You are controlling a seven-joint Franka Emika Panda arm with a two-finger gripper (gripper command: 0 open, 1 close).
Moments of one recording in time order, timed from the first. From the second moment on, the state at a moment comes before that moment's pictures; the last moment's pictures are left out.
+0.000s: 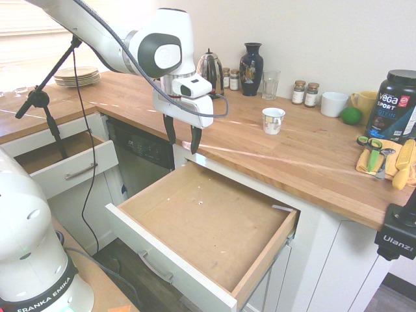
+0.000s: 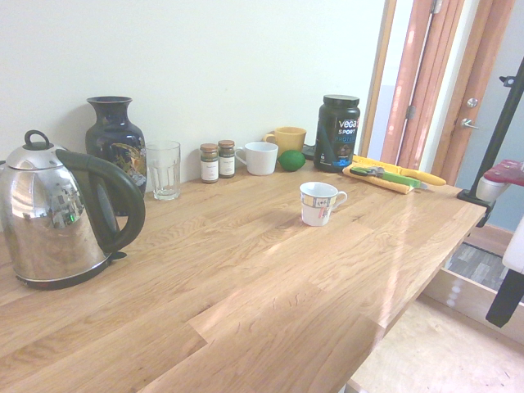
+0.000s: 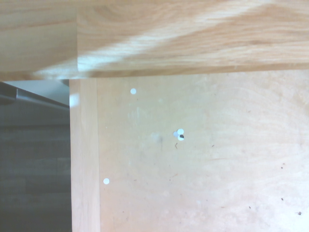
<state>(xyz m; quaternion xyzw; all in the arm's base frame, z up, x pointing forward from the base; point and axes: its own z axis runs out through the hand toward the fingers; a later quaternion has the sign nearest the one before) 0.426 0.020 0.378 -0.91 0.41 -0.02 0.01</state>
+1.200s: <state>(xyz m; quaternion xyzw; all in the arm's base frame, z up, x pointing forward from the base) 0.570 -0.020 0.439 -0.91 0.42 -0.06 0.00</state>
